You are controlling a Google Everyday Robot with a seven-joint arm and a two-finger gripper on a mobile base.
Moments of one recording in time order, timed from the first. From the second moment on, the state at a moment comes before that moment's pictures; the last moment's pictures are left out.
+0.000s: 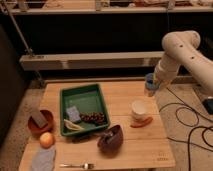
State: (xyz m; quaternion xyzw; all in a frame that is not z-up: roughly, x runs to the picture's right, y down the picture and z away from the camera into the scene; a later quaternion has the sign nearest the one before) arm 0.287 -0.006 0.723 -0.24 -0.19 -0.54 0.78
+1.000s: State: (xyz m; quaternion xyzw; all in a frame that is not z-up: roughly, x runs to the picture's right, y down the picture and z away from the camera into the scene) arm 0.236 0.023 0.735 -0.23 -0.22 -0.54 0.78
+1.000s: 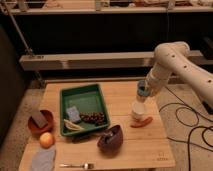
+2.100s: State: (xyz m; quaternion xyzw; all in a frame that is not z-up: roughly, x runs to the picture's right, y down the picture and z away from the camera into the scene) arm 0.233 0.061 0.753 -0.25 -0.25 -0.53 0.77
